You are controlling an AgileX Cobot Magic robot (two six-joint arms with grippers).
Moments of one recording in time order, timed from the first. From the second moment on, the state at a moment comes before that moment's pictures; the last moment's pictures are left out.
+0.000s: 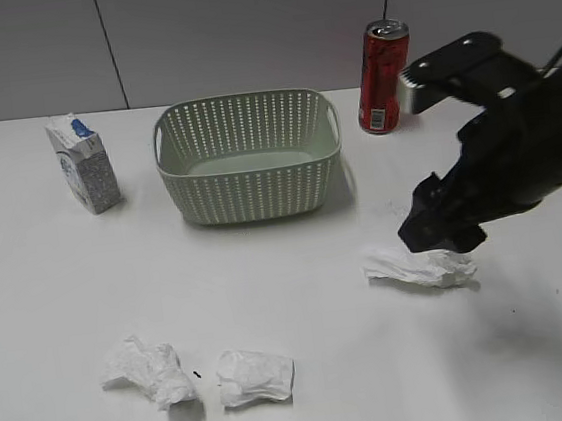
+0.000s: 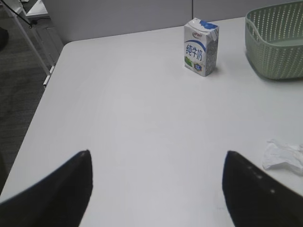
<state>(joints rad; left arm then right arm) 0.04 -0.01 -0.51 -0.18 1.05 0.25 0.51 1.49 -0.87 0.18 0.55 -0.25</state>
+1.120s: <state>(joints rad) 0.04 -0.01 -0.51 -0.18 1.05 0.25 0.54 1.93 -0.99 -0.03 0.43 -0.10</state>
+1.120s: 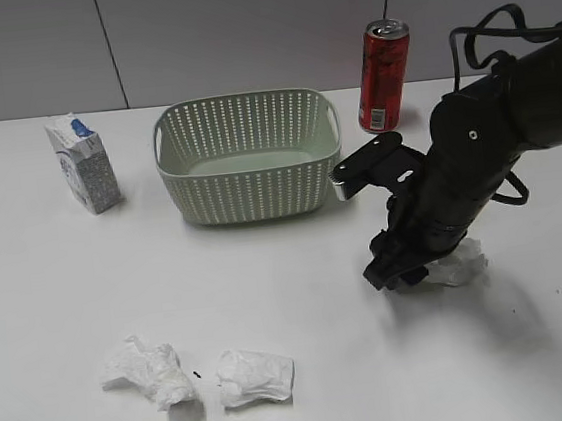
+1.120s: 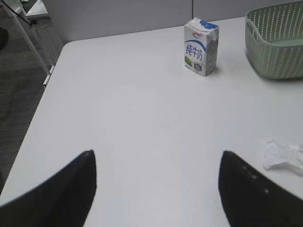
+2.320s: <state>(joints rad) 0.04 -0.01 -0.51 -0.18 1.05 0.25 0.58 1.78 -1.31 0.03 0.40 -0.09</state>
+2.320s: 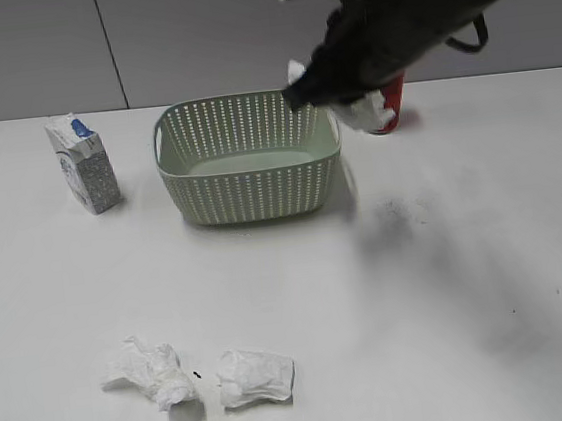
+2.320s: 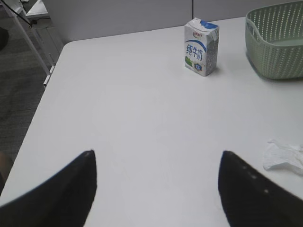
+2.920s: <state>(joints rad) 0.04 -0.01 -0.51 -0.18 1.05 0.25 0.60 2.04 -1.42 0.08 -0.02 -0.09</state>
